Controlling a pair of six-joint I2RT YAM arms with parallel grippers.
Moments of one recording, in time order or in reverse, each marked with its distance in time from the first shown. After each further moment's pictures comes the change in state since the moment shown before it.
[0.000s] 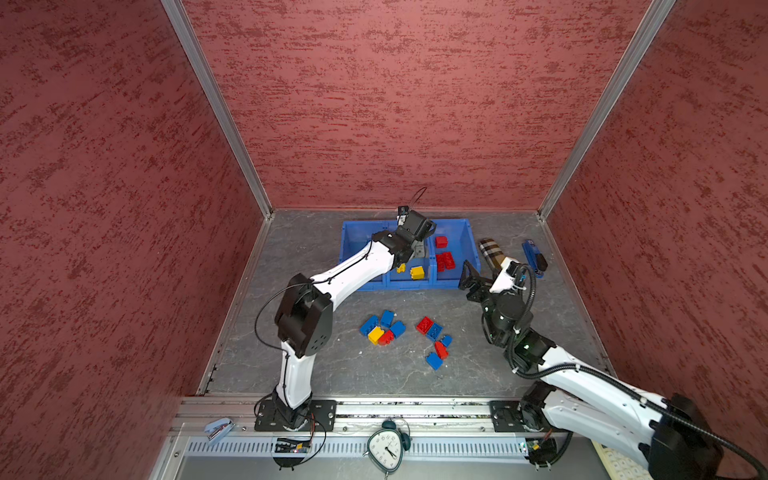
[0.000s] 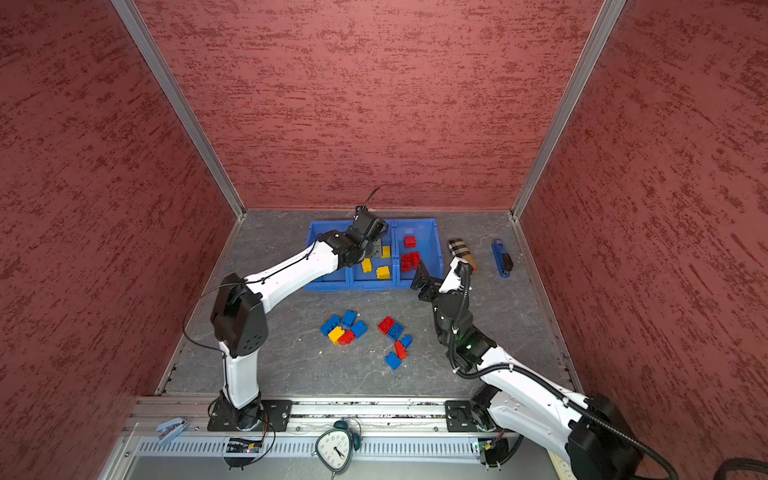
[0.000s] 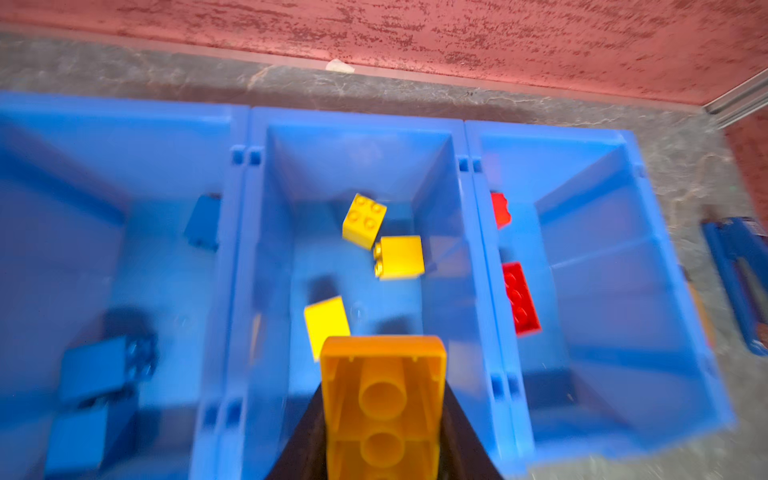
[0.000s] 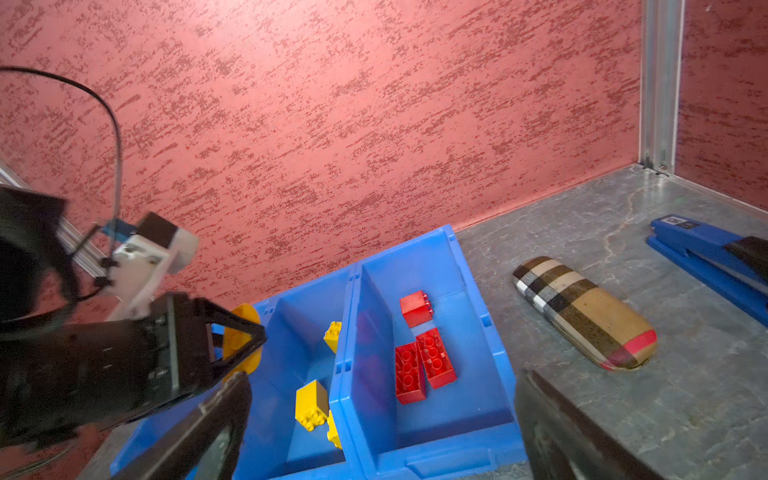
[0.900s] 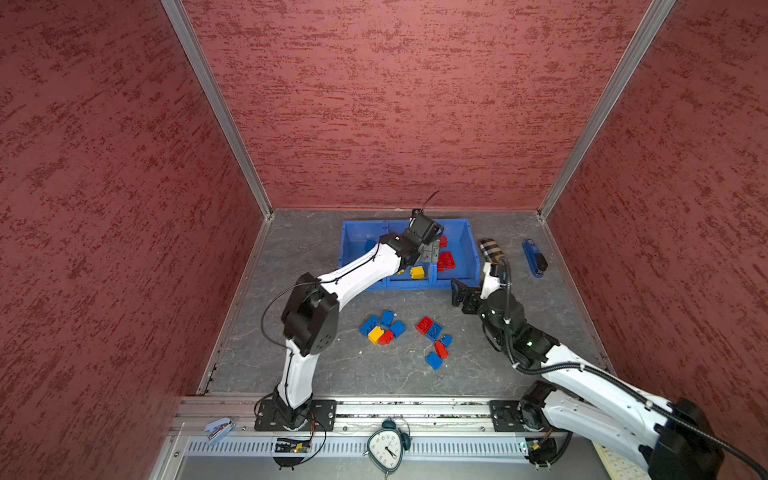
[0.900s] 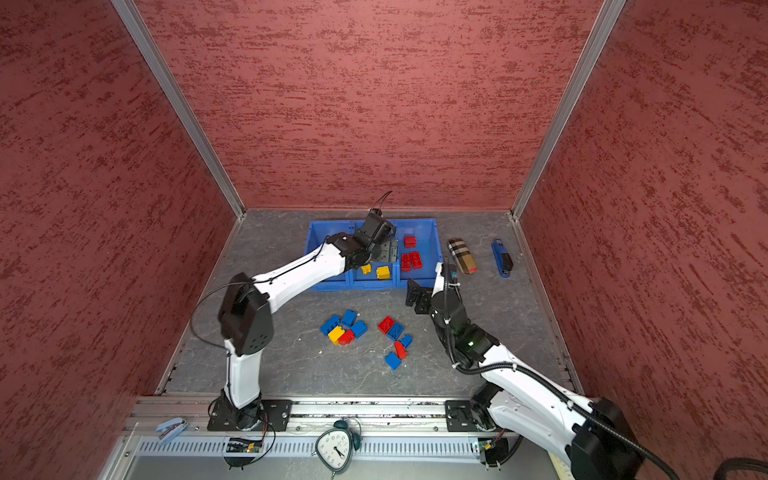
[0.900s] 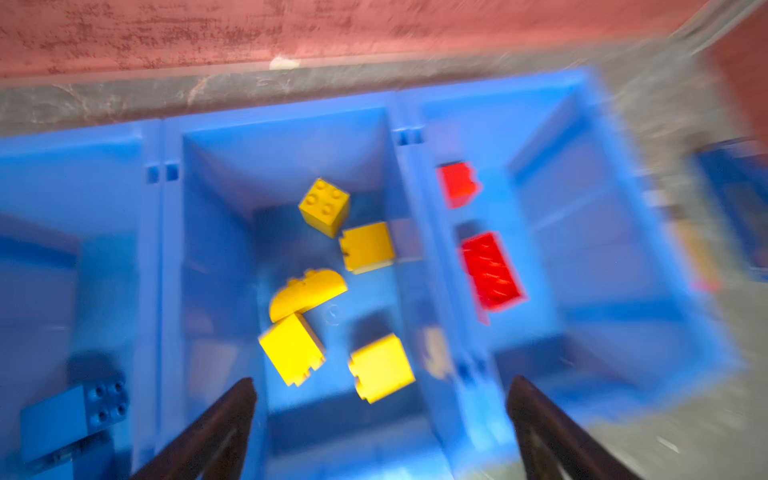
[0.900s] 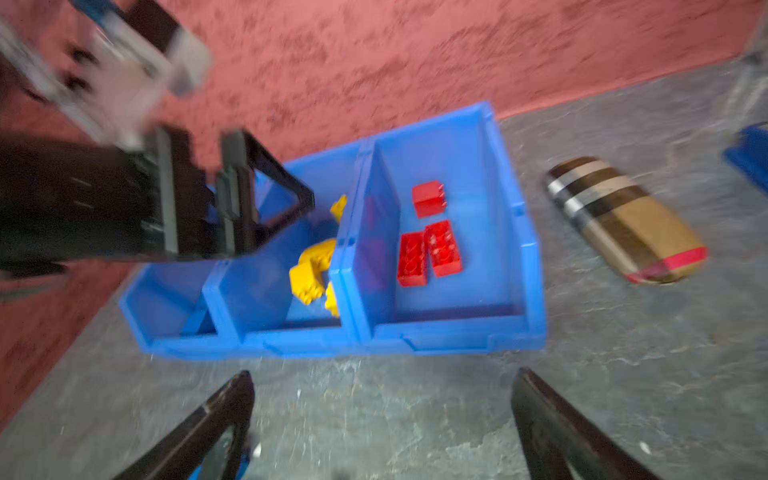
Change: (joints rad) left arm -0.076 -0.137 -0.138 0.070 0.038 0.091; right arm -0.014 0.069 0.090 -0.373 -0.362 -0.025
